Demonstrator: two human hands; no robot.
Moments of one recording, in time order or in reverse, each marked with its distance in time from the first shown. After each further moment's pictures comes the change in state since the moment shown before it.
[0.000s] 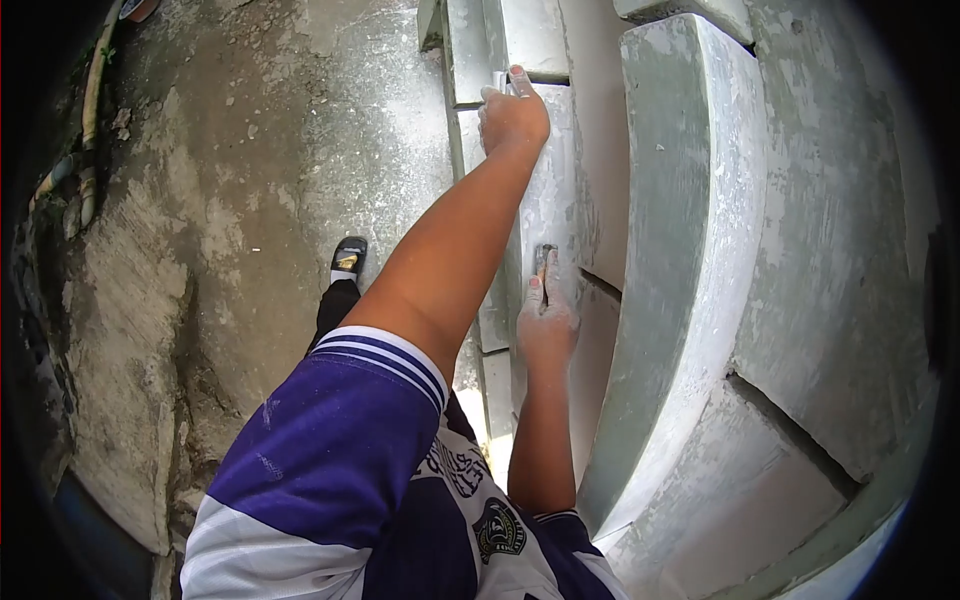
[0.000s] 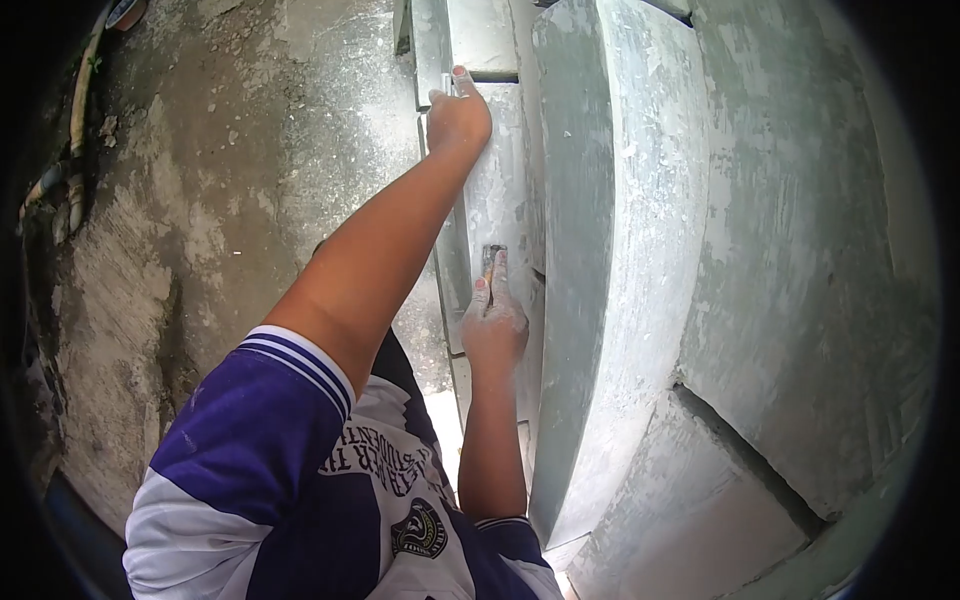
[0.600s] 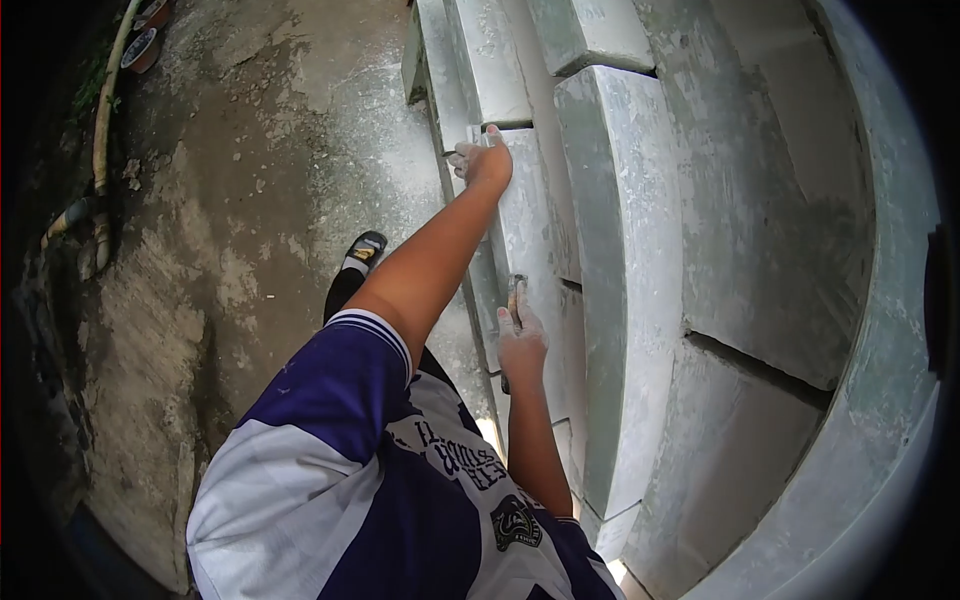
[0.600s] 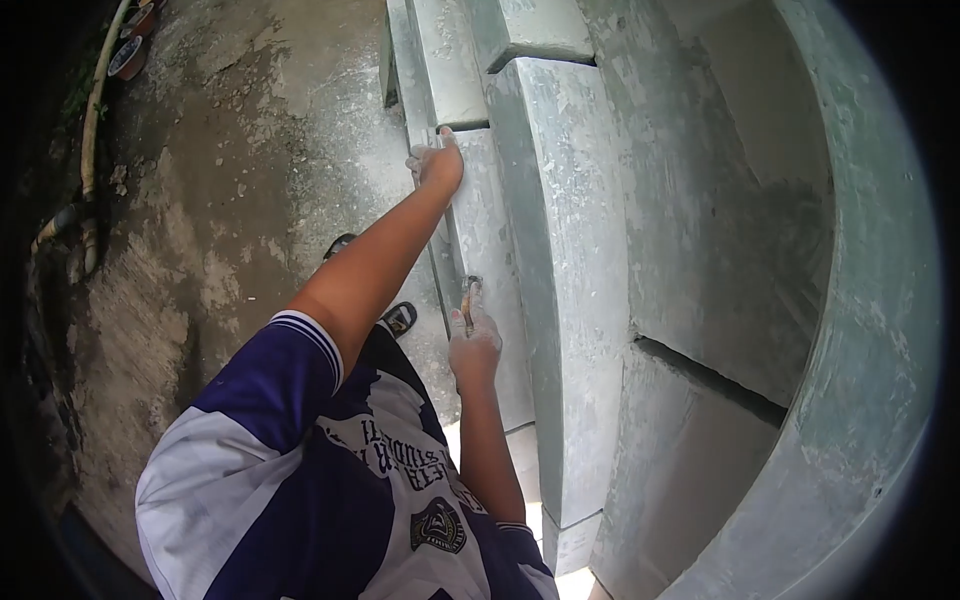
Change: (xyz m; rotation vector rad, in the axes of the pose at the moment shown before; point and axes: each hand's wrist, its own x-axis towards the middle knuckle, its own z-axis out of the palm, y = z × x) left_hand 0.011 -0.009 0.004 0.002 0.081 -0.032; right_hand -0.038 -0.010 0.004 0.298 -0.029 0.051
